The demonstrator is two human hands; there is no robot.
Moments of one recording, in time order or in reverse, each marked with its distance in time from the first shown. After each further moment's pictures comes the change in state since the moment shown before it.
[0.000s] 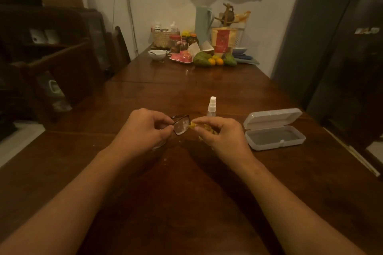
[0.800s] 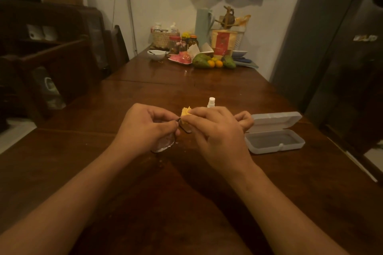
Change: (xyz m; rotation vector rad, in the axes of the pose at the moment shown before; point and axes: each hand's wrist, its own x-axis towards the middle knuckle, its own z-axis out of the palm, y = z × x) left_hand -0.009 0.024 -0.002 -0.578 -0.009 -0.098; right_hand -0.006 -0.019 0.004 -0.564 0.233 -0.577
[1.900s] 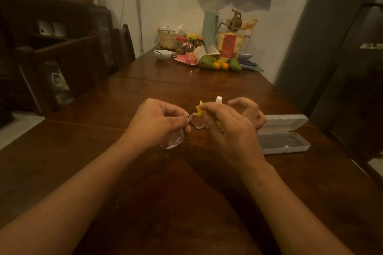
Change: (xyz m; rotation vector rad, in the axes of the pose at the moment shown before) left_hand -0.004 0.006 0.003 -0.008 -0.021 -0.059; right_hand -0.002 0.014 -0.001 0.087 0.013 0.031
